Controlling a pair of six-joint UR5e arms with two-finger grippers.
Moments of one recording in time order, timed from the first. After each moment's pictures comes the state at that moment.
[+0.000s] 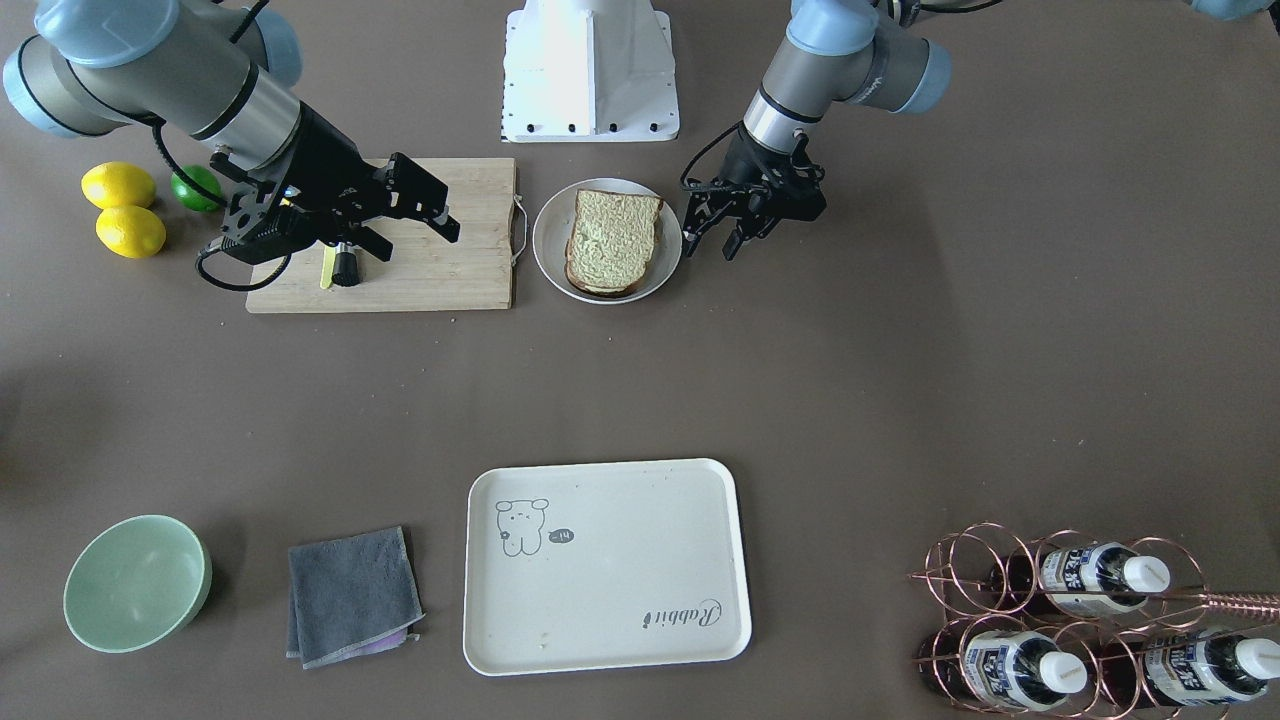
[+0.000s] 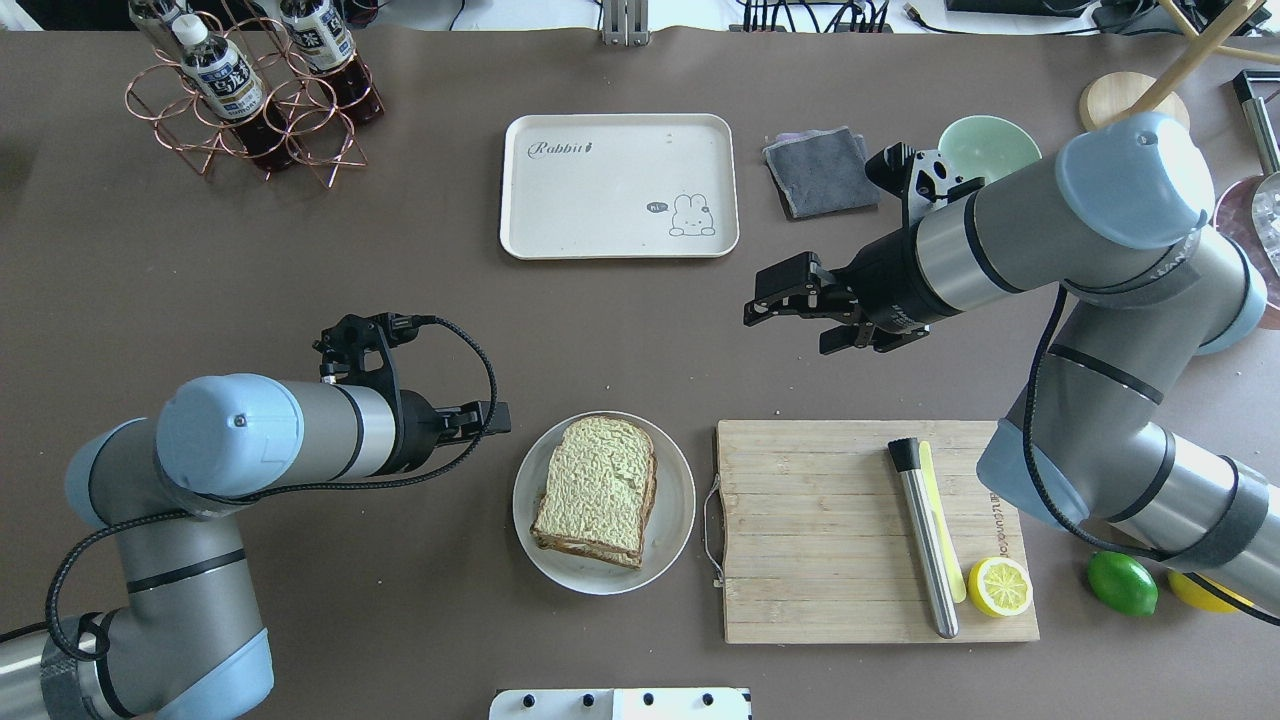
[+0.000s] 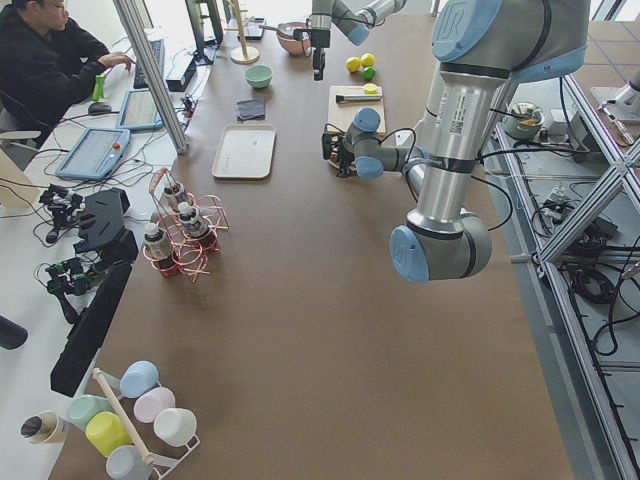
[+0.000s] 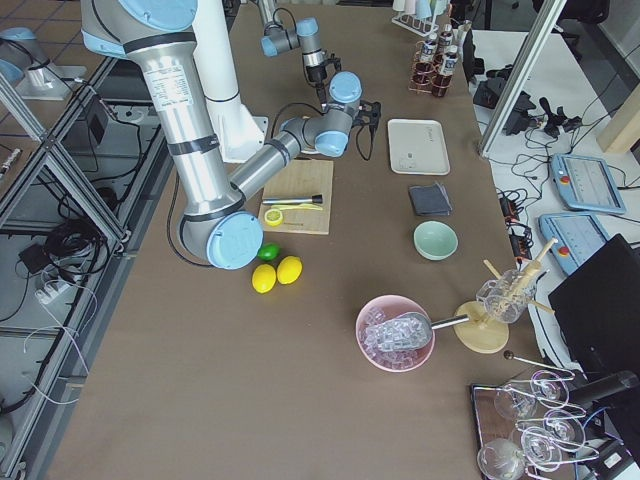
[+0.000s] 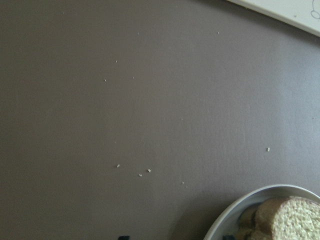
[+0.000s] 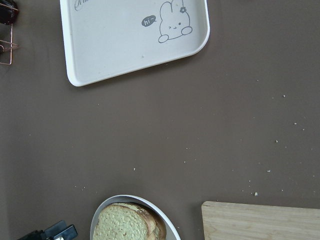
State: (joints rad) left arm -0.34 -1.87 -1.86 -2.13 -1.61 -1.54; right arm 0.79 -1.25 1.89 -1.00 2.28 1.42
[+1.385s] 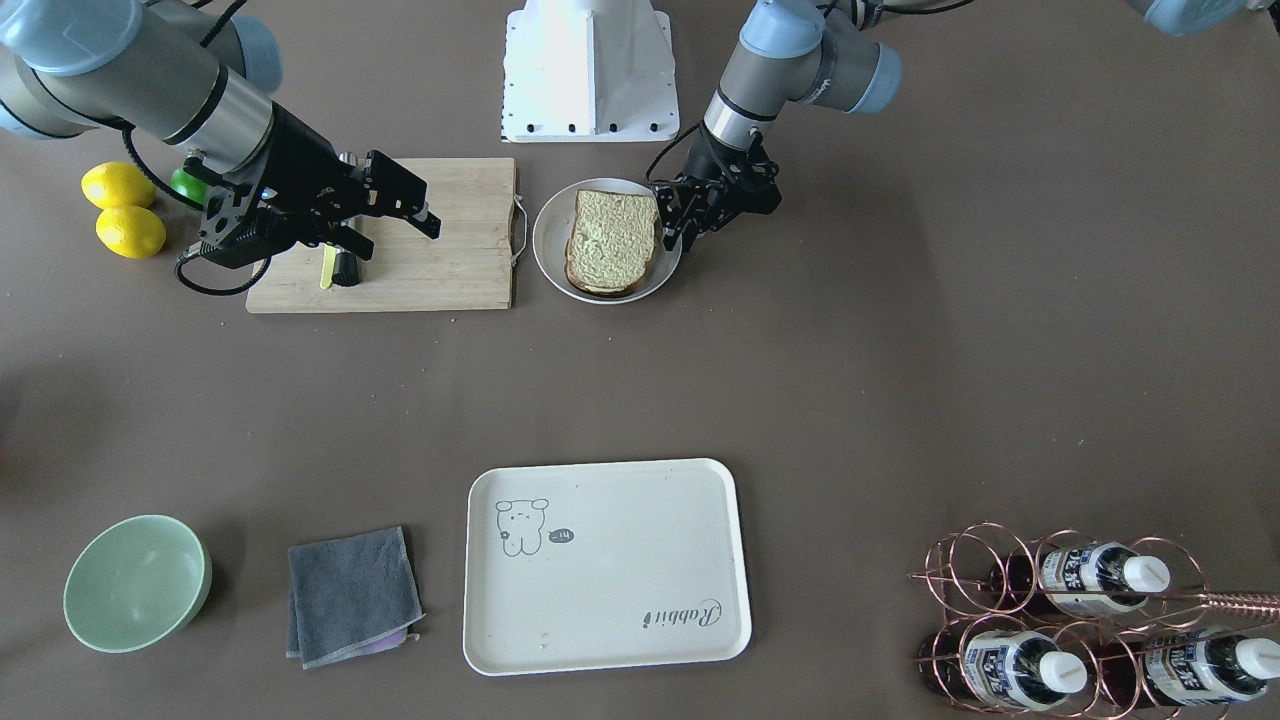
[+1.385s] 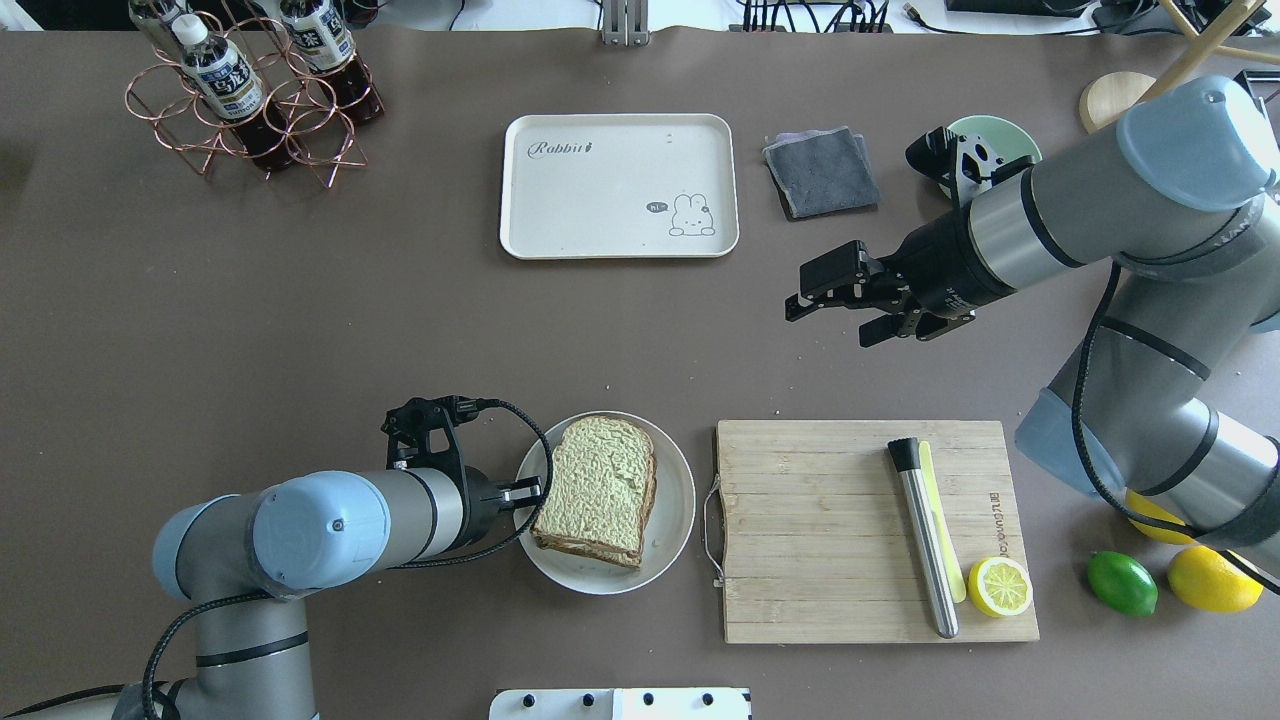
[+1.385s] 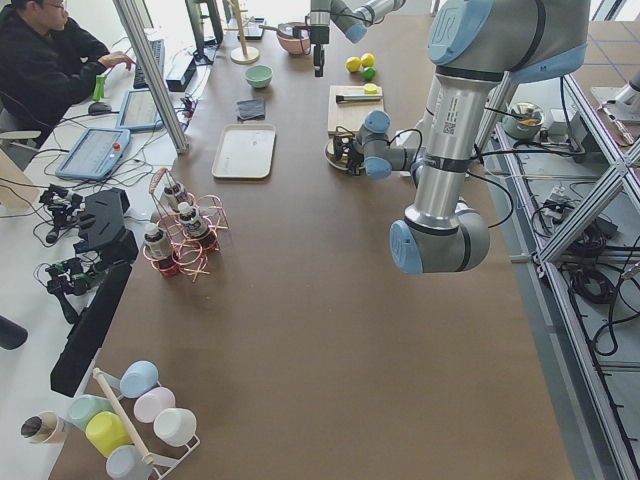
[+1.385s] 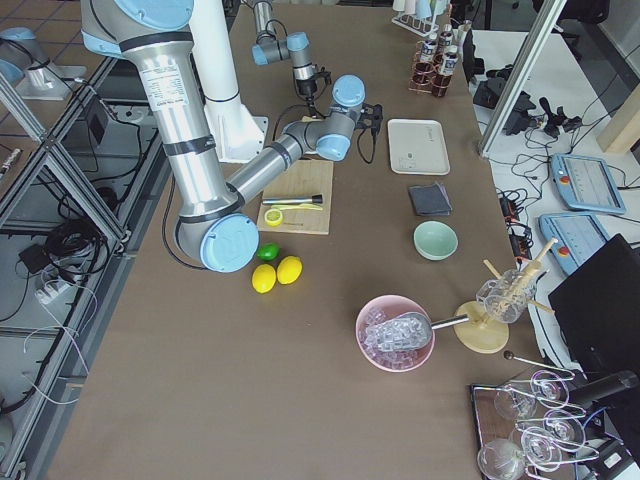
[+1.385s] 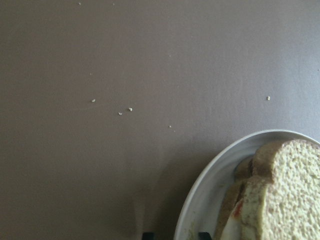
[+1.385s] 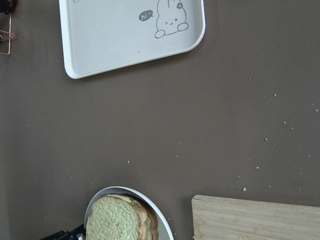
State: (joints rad) left arm -0.27 -1.92 -1.79 -2.13 -1.56 -1.57; right arm 0.80 -1.26 1.88 -1.00 2.31 1.38
